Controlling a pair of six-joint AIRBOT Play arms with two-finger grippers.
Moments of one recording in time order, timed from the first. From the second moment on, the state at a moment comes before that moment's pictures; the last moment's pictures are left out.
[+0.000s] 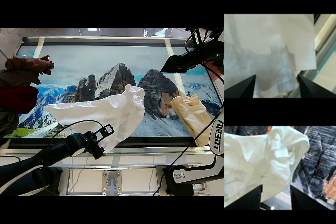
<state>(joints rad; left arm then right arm) -0.99 -1.03 0.55 1.55 -0.73 -1.48 -0.07 -1.54 2.01 -1.12 1.68 1.35</state>
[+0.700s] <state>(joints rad) -0.99 -1.11 0.56 1.54 -0.77 -1.48 -0.07 -1.54 2.01 -1.12 1.68 1.35</state>
